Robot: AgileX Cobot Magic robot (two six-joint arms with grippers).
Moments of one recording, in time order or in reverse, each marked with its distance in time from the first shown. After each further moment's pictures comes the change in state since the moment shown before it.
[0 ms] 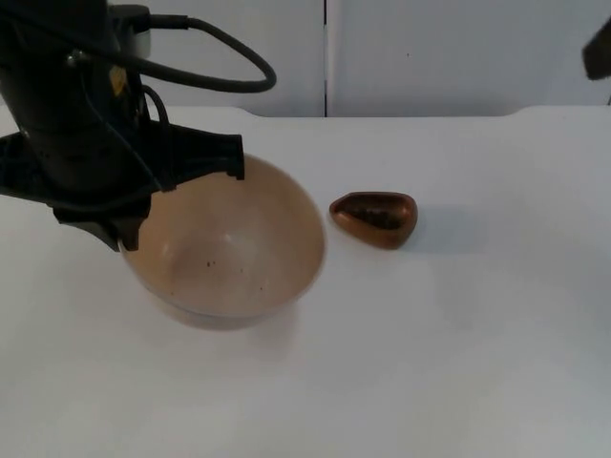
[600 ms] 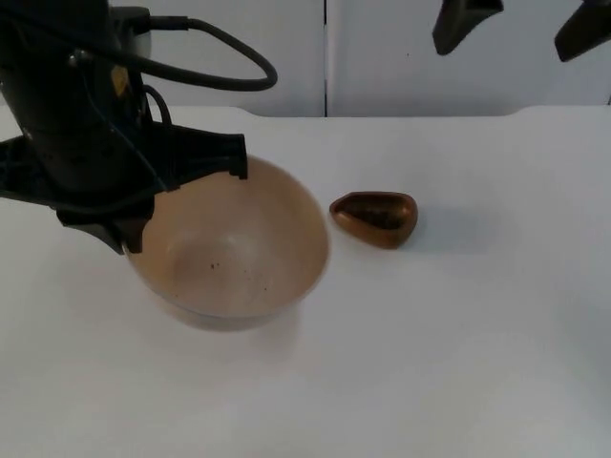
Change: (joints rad) right arm 0.161 0.401 -0.464 -0.275 0.135 0.298; left arm 0.000 0.000 0.000 -0.016 -0.002 -0.002
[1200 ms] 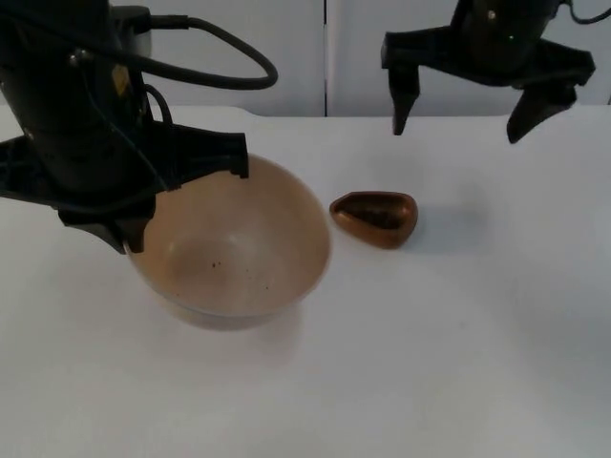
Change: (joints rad) right arm 0.029 0.391 -0.326 -0.090 0.173 0.279; left arm 0.000 0.000 0.000 -0.002 -0.004 -0.002
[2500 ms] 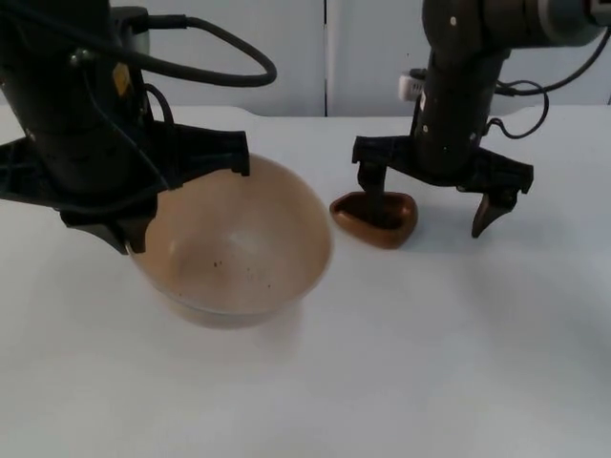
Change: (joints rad) right arm -0.003 0.309 -0.165 -0.004 0.009 0.257; left arm 0.000 0.000 0.000 -0.006 -0.002 -0.018
